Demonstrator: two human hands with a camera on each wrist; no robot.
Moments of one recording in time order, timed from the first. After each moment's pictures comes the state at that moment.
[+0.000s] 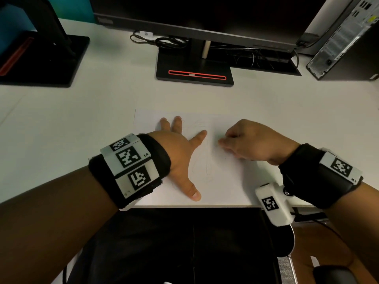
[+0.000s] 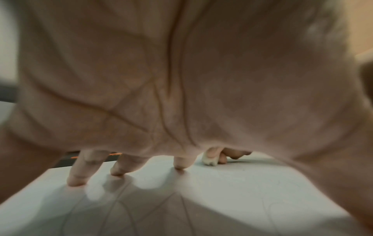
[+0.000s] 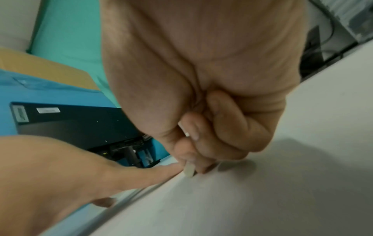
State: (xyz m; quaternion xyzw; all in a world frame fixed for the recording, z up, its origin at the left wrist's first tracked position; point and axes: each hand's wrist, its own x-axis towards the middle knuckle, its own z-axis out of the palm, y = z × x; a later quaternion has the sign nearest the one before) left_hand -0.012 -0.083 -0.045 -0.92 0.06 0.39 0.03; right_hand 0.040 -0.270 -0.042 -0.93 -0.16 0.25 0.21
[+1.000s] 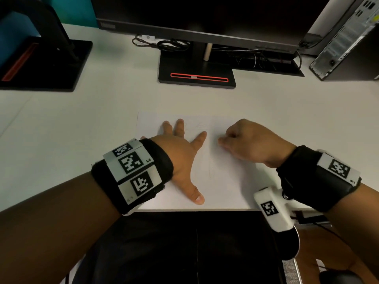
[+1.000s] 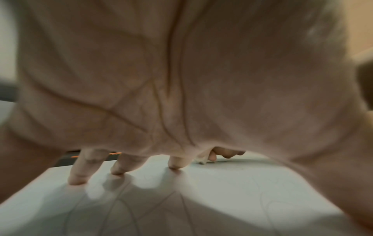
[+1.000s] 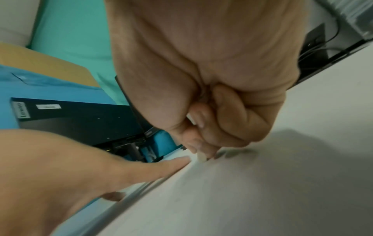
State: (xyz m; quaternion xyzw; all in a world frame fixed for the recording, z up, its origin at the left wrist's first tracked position) left_hand -0.013 -0.082 -0.045 -0.92 0.06 0.39 0.02; right_hand 0.043 -0.262 -0.047 -0.94 -0.16 0.22 0.21
